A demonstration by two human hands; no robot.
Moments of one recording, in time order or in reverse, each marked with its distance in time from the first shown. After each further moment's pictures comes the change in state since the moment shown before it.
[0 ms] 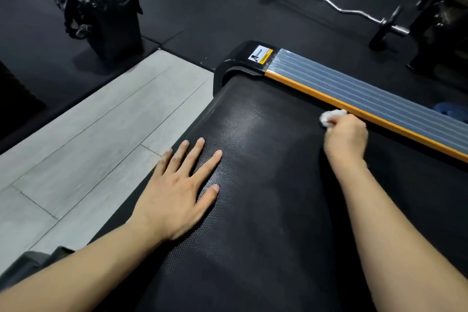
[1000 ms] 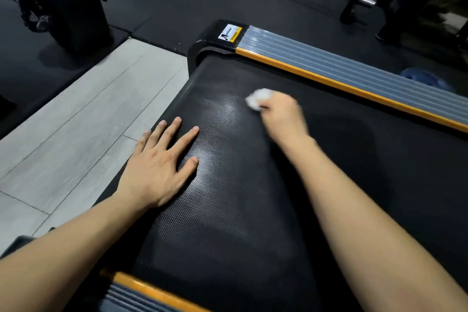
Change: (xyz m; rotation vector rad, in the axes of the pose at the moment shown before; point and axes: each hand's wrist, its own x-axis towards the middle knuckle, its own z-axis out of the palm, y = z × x) left_hand -0.001 -0.004 0.000 -0.021 0.021 -0.015; right_hand -0.061 -0.028 -0.003 0.204 -0.128 -0.536
